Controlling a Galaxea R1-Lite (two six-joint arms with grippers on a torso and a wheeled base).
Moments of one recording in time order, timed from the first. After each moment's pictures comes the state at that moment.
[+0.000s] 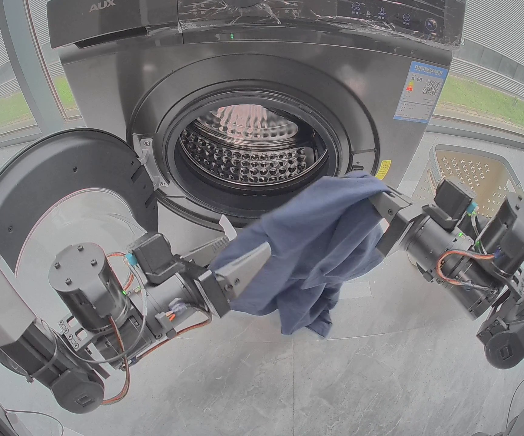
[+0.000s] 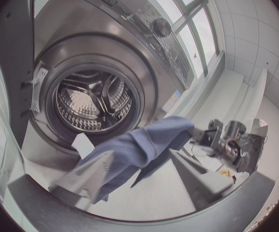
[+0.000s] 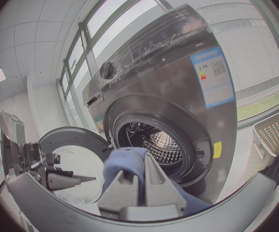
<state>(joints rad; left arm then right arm) -0.65 1.85 -0.42 -1.55 -0.11 -0.38 0.63 1.74 -0.54 -1.49 -0.04 0.13</state>
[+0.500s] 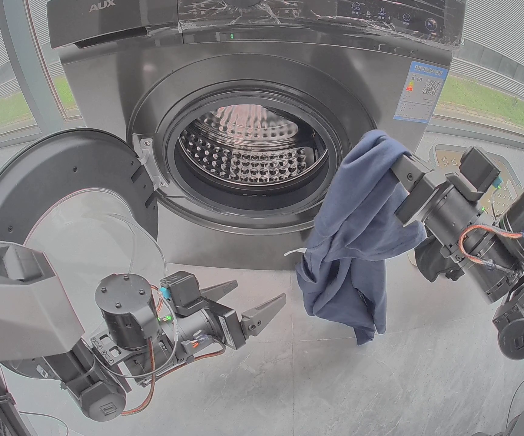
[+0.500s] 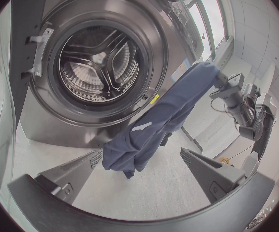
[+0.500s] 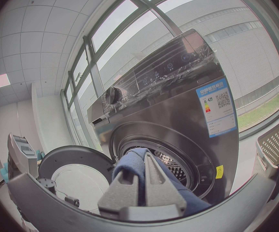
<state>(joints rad) -0.66 2.01 -0.39 -1.55 -0.12 -0.37 0.64 1.66 -0.60 -1.49 -0.03 0.14</state>
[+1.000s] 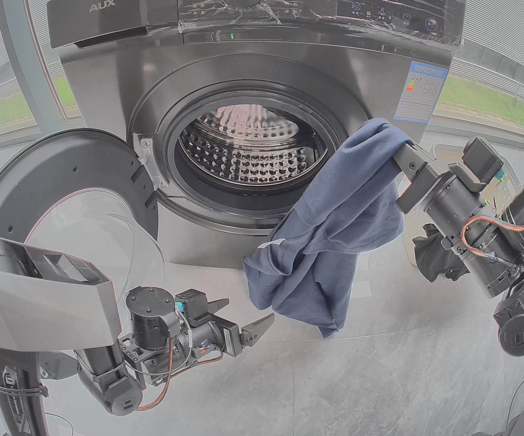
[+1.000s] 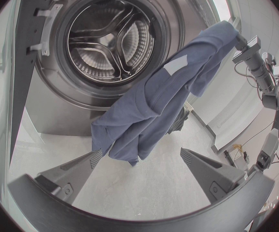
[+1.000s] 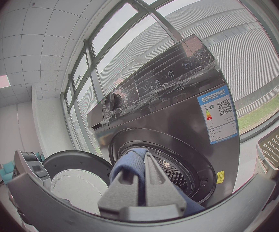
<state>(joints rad) -0.60 2.20 -0.42 -1.55 -0.12 -0.27 0.64 1.66 -0.63 -1.49 -0.04 0.14</state>
